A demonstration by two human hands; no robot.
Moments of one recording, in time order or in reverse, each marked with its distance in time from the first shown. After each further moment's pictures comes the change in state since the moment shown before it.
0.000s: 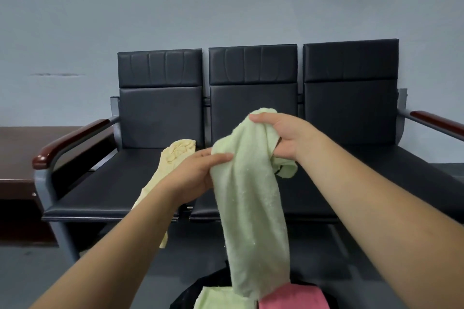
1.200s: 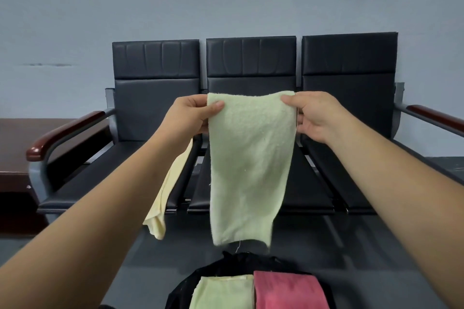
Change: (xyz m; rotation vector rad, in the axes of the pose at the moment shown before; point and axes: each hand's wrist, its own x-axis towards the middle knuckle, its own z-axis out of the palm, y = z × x) left_hand 0.008 0.066 0.002 0.247 0.293 0.302; right_hand -0.007 -0.025 -0.041 -0.258 0.246 -0.310
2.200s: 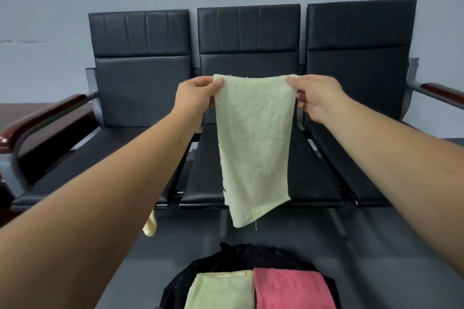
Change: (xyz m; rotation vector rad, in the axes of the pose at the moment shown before) left_hand 0.107 -0.079 0.019 -0.060 0.174 -0.084; right_hand 0.107 0.049 -0.017 -0.050 0.273 0.004
